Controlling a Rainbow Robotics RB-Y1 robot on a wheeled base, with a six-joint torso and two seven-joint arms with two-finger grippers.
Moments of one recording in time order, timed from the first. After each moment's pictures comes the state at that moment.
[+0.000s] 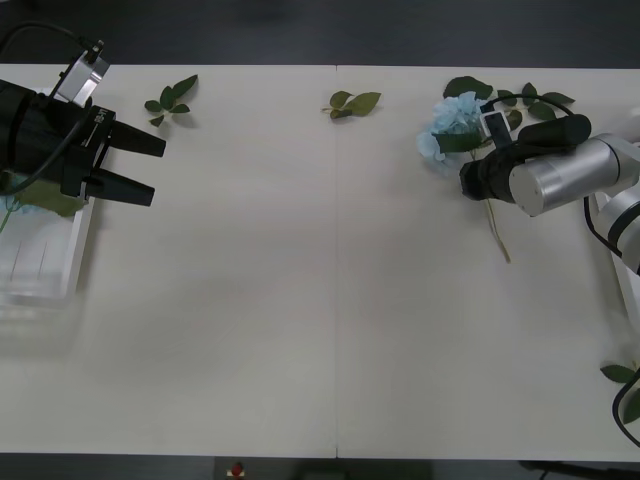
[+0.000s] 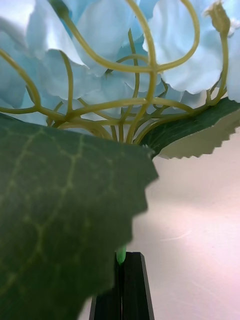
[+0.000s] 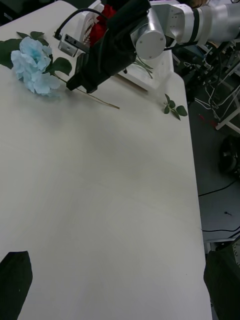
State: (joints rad) right arm -0.82 -0.65 0.67 -0.90 -0.79 0.59 1.46; left arm -0.69 0.89 -0.16 -1.20 1.97 1.58 -2.70
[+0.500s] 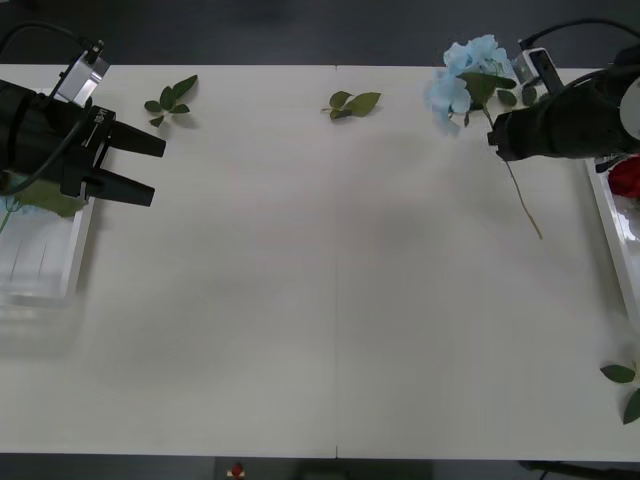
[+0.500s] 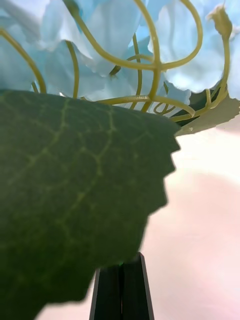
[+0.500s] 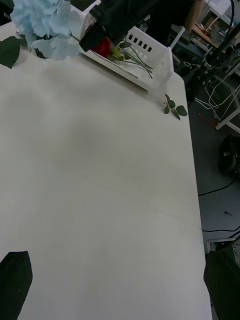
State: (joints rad) right arm -0.82 -1.06 0.67 -1.35 -1.50 0.75 1.71; left arm -0.69 0.89 -0.16 -1.20 1.97 1.58 -2.70
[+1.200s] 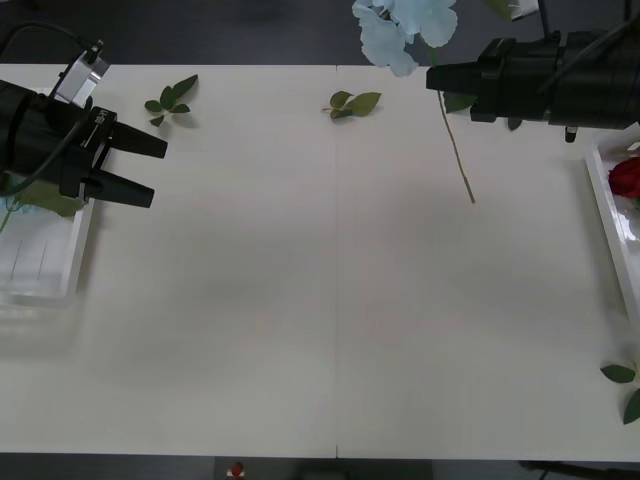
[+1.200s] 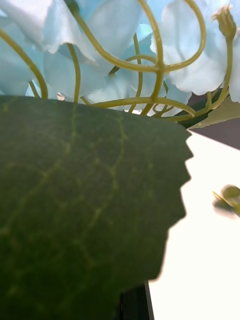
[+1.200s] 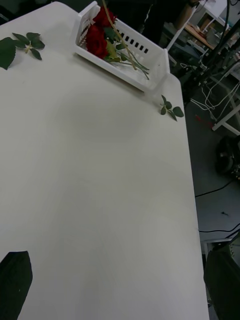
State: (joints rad) right arm -0.78 -1.02 0.55 -1.45 -2.32 0.76 2.51; left arm -0.69 0.89 -0.16 -1.20 1.98 1.59 -2.70
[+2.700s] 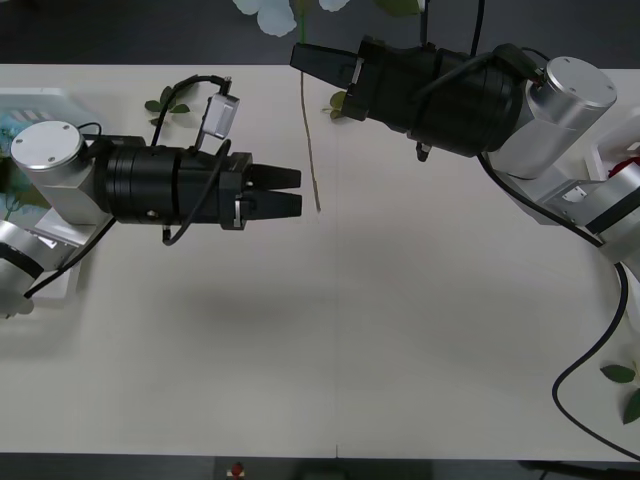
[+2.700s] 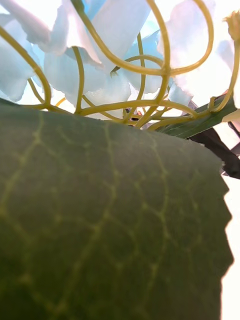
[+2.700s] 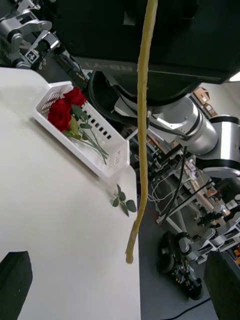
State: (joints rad) right arm -0.76 -0.62 0.52 -1.45 -2.54 0.73 2.69; left arm -0.59 0.61 -0.36 -1.31 2.21 1.22 -2.55
